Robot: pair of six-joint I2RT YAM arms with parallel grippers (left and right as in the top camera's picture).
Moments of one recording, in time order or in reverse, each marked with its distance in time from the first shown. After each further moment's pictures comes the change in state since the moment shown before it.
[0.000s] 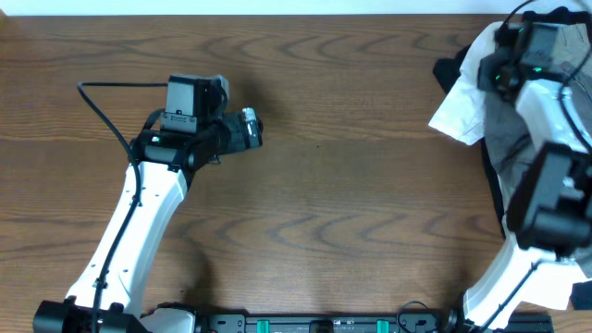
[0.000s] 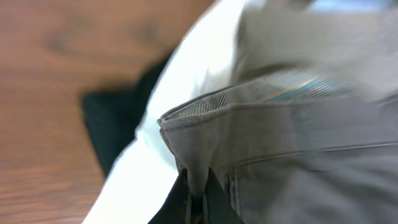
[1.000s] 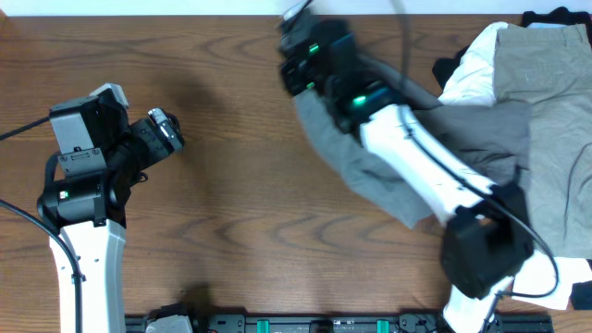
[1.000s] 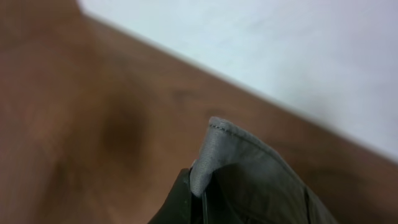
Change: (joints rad) left arm 0.372 -0.271 0.000 -0.149 -0.003 0.024; right arm 0.824 -0.106 0.003 0.265 -0.050 0.212
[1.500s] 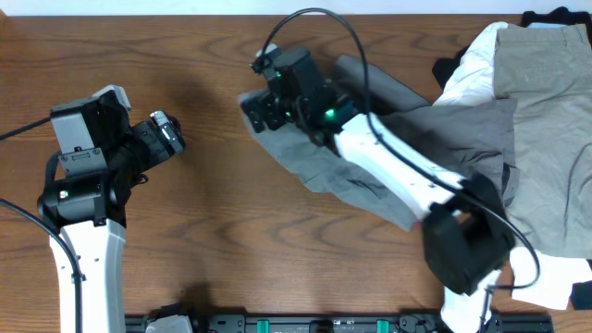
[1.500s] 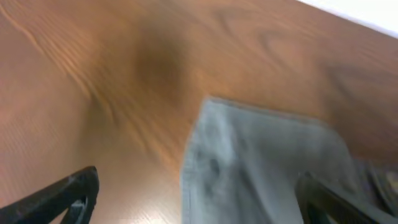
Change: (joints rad) left arm 0.000 0.006 0.000 -0.012 0.007 0.016; right arm 0.060 0.023 0.012 -0.251 -0.040 0.067
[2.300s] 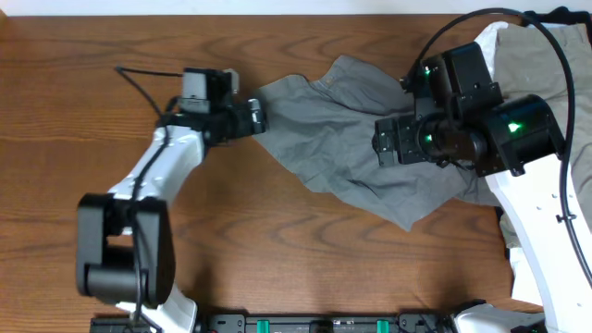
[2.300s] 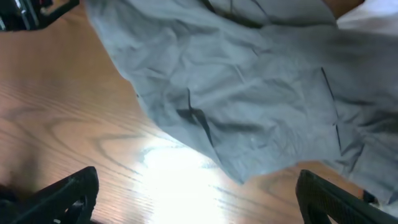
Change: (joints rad) left arm -0.348 0.638 0.000 0.510 0.045 0.027; right arm -0.285 -0.507 0.046 -0.988 0.048 0.101
